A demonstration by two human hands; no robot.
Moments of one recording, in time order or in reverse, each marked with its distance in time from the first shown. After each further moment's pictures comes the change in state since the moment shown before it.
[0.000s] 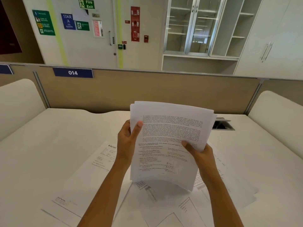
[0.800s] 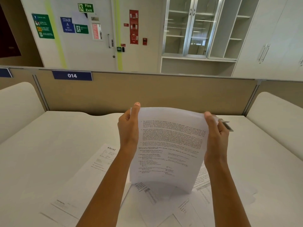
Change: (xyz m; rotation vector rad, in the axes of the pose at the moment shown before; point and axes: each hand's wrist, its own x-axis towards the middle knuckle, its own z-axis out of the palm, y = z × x) left_hand 0.018 0.045 0.022 -0.013 0.164 -0.007; right_hand 0.003 -0.072 0.009 0.096 0.235 -0.224
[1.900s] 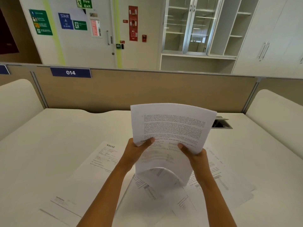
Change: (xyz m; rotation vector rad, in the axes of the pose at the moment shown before) left_hand -0.019 -0.082 -0.021 0.031 -0.426 -0.193; right_hand -0.019 0.095 -0.024 -0.037 -0.226 0.251
